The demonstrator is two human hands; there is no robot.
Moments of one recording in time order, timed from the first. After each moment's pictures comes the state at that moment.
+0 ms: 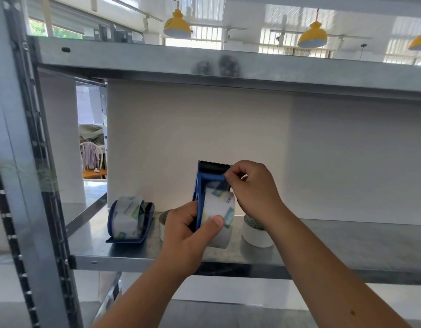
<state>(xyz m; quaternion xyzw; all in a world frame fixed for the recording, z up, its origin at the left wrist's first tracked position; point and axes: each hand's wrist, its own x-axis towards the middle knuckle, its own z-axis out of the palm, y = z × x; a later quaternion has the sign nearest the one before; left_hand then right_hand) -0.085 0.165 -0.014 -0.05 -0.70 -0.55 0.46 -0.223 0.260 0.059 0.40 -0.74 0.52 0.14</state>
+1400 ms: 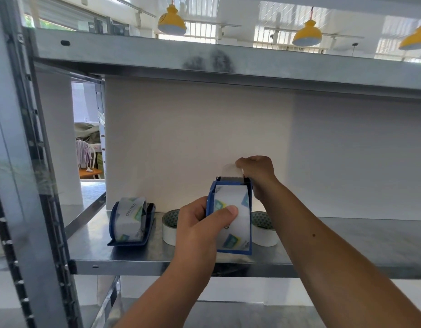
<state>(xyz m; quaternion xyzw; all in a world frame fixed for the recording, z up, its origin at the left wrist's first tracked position) -0.072 0.193 0.018 0.02 -0.54 -0.76 0.35 -0.299 0.215 0.067 0.17 -0.72 0.68 -0.04</state>
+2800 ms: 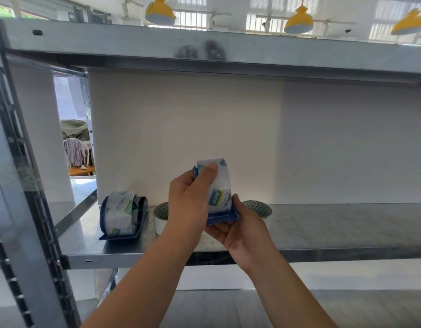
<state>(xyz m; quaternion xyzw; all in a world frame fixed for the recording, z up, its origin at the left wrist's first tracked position) -0.109 0.178 0.031 0.08 -0.55 -0.72 0.41 -0.195 0.262 -0.036 0.12 -0.42 0.85 -0.30</state>
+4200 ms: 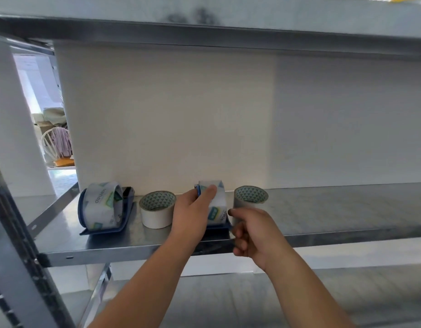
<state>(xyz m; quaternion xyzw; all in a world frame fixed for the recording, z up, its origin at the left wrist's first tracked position) -0.161 0.162 -0.048 0.15 -0.65 -0.68 0.32 -0.216 0.300 -0.054 0.06 -0.64 0.71 -0.27</state>
